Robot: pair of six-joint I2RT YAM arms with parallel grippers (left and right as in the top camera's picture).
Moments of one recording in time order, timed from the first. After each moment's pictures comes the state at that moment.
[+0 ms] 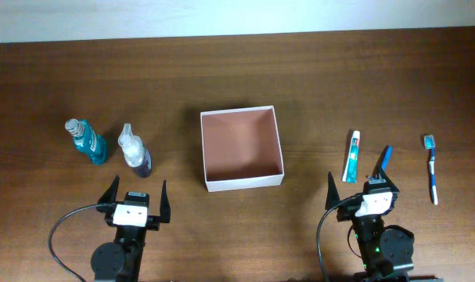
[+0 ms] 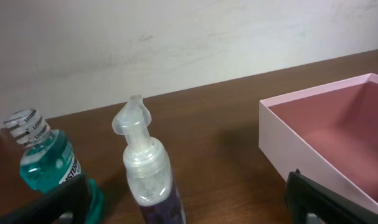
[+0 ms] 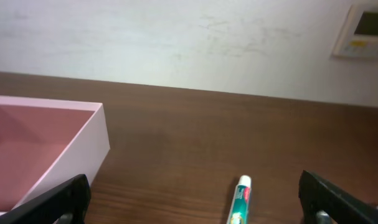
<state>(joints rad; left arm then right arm) -0.04 0.01 0.01 -0.07 0.04 0.16 0.09 0.01 0.01 -0.07 0.02 -0.05</state>
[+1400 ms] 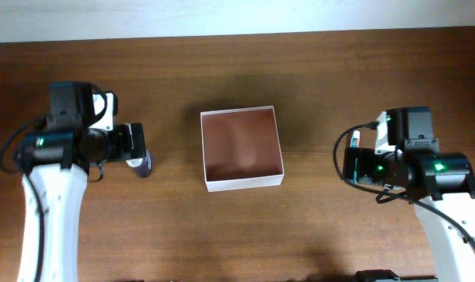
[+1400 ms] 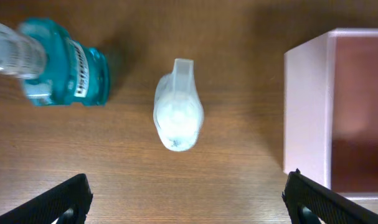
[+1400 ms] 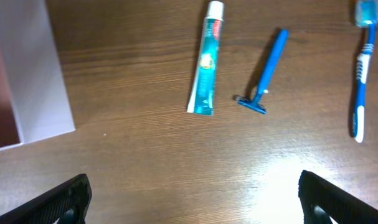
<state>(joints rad) 0.07 1.41 1.38 -1.13 0.05 -0.02 -0.02 1.17 1.17 -1.18 0.03 0.14</state>
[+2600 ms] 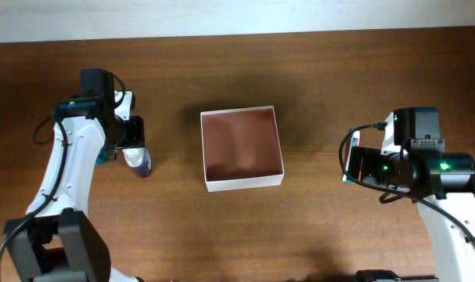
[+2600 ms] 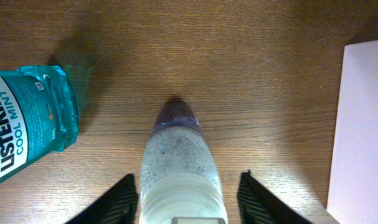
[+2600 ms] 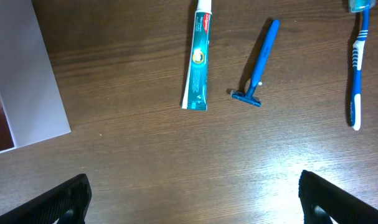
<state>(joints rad) 0.07 1.72 1.38 -0.97 0.05 0.04 -0.04 1.17 1.17 -1.20 0.03 0.15</state>
